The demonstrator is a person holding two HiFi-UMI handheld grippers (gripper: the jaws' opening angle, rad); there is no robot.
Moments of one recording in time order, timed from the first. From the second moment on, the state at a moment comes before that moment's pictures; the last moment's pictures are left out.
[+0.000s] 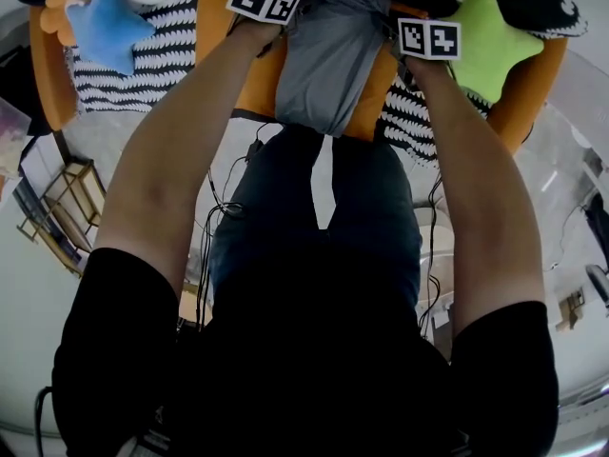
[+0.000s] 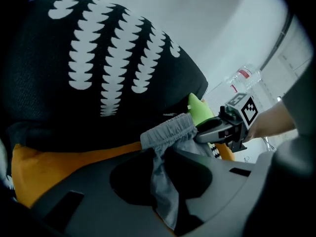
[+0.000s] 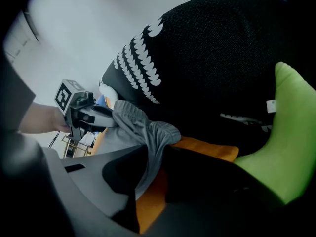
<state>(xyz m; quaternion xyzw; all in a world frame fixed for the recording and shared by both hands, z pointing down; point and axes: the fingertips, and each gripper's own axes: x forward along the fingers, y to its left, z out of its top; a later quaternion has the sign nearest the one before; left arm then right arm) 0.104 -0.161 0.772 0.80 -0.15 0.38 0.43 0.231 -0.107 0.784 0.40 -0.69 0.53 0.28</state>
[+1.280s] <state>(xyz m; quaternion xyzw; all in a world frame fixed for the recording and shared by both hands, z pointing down) 0.153 -0.209 0.649 0.89 -0.17 0.34 0.27 0.275 -0.184 0.671 0.45 -0.77 0.40 0.22</state>
